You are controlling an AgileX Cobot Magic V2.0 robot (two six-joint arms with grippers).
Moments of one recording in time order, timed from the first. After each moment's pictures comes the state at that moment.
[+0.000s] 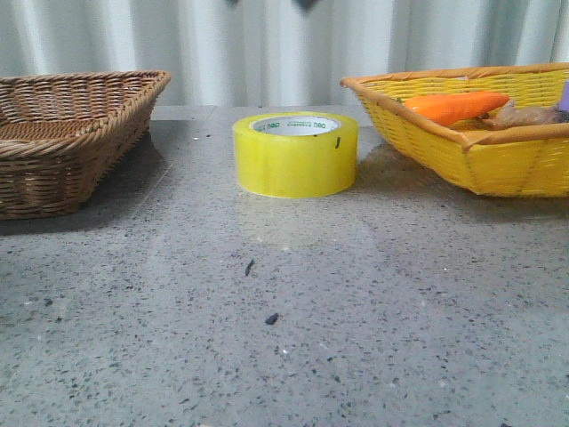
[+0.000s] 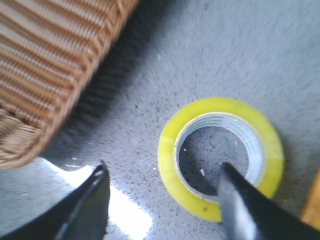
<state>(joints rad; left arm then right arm) -0.20 0.63 -0.67 -0.37 0.60 0.13 0.54 1.66 -1.73 0.11 0.99 -0.01</state>
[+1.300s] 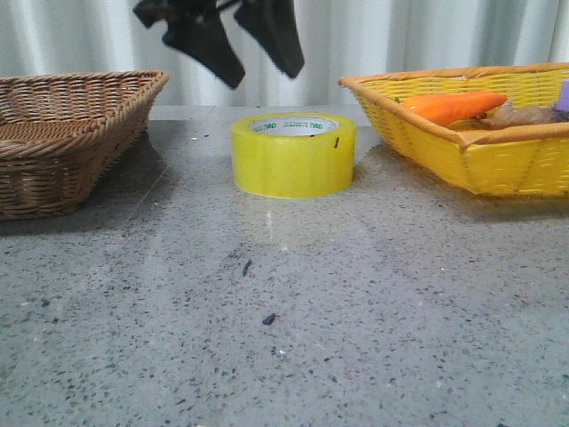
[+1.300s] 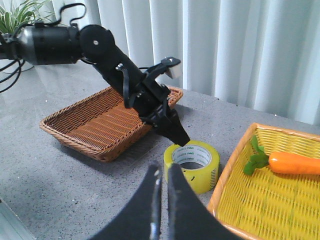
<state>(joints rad) -0.56 1.84 -1.67 -0.32 0.89 0.17 0.54 0.39 -0.90 0.11 0.69 -0.07</state>
